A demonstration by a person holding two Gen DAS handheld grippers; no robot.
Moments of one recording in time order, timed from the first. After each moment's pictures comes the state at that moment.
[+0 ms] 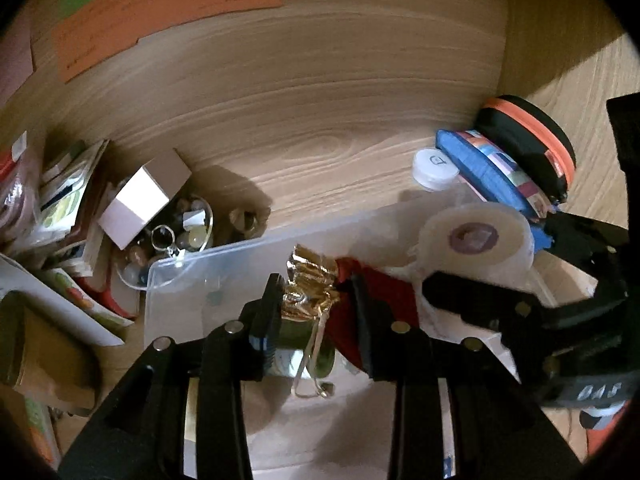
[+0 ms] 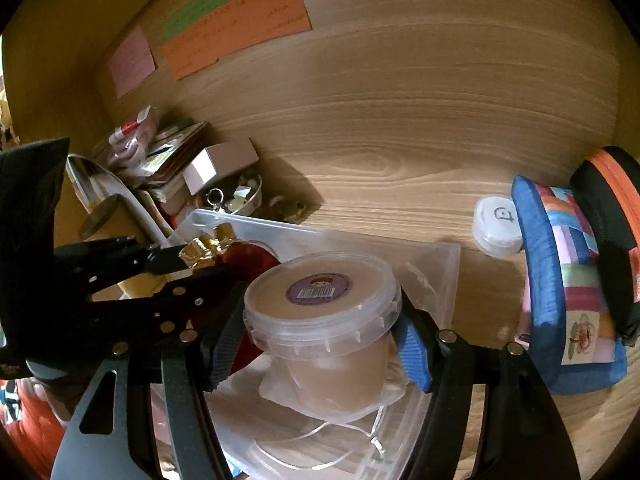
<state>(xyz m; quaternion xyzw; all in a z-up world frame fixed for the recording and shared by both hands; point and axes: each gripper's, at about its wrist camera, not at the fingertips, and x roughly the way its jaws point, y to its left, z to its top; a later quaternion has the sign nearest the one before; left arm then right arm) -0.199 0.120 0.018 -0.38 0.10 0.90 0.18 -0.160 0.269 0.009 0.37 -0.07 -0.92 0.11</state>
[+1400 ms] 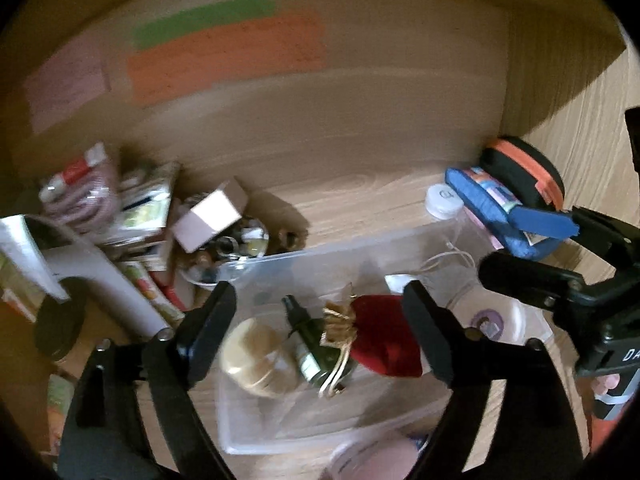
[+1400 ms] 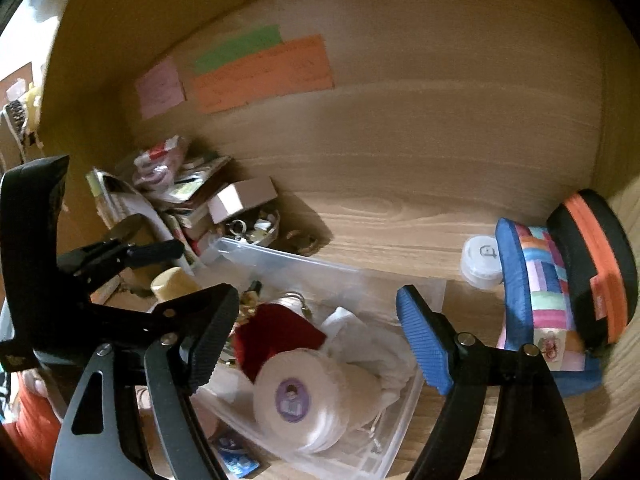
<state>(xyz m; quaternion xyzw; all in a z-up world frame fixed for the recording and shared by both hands) -0.151 0.078 0.056 -0.33 0.08 0.93 0.15 -0.122 0.257 0.050 0.30 -0.05 -0.94 0.12</state>
